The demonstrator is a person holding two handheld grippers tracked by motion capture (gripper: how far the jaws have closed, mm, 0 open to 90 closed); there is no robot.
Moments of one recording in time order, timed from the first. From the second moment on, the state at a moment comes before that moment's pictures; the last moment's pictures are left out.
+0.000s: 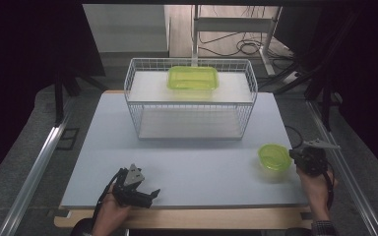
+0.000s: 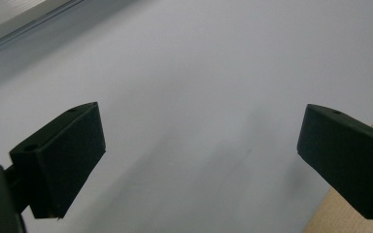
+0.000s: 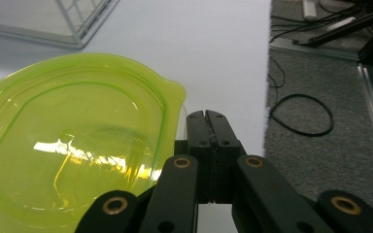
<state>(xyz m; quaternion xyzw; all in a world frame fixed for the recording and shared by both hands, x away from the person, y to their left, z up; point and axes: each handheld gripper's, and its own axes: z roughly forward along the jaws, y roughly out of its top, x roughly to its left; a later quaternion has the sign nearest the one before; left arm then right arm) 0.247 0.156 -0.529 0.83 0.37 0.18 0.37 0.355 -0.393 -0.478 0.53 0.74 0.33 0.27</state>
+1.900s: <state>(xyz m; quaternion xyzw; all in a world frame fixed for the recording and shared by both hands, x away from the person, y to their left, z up) 0.248 0.155 -0.529 0.83 0.39 0.15 0.37 0.324 -0.316 -0.491 0.47 0.80 0.35 0.15</state>
